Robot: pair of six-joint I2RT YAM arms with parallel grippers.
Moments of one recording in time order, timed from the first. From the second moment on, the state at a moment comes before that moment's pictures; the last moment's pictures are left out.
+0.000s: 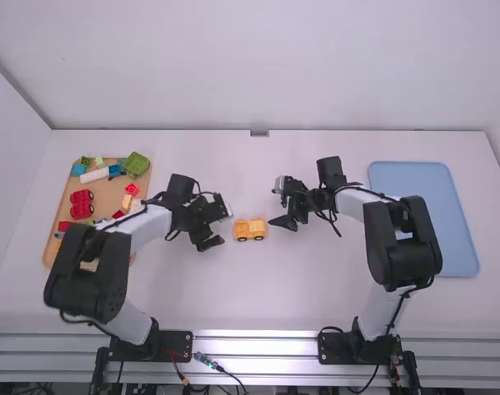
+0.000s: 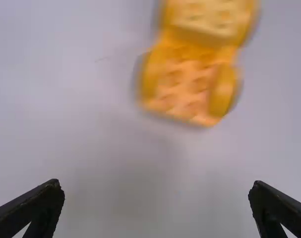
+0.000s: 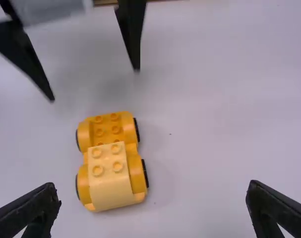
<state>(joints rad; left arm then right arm) -0.14 1.62 0.81 -0.33 0.38 0.89 0.20 1.92 1.03 -0.21 -0.98 -1.02</state>
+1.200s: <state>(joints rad) 0.47 2.09 1.51 -0.86 0.14 0.32 0.26 1.92 1.03 -0.09 -0.65 -0.63</state>
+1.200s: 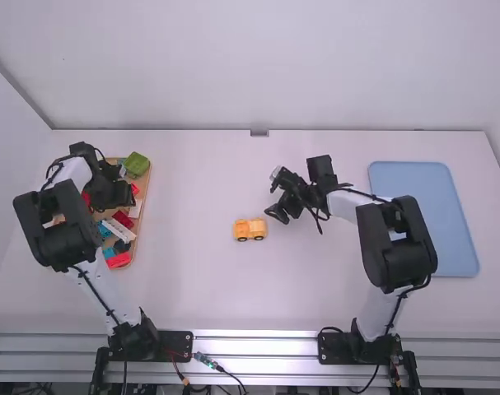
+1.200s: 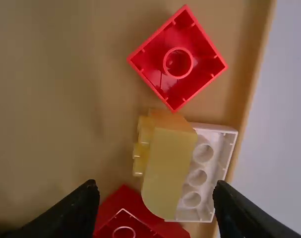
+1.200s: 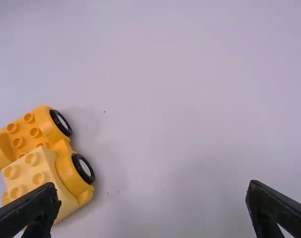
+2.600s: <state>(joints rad) 0.47 2.09 1.48 -0.78 0.14 0.31 0.26 1.92 1.03 -0.09 -0.64 -0.63</state>
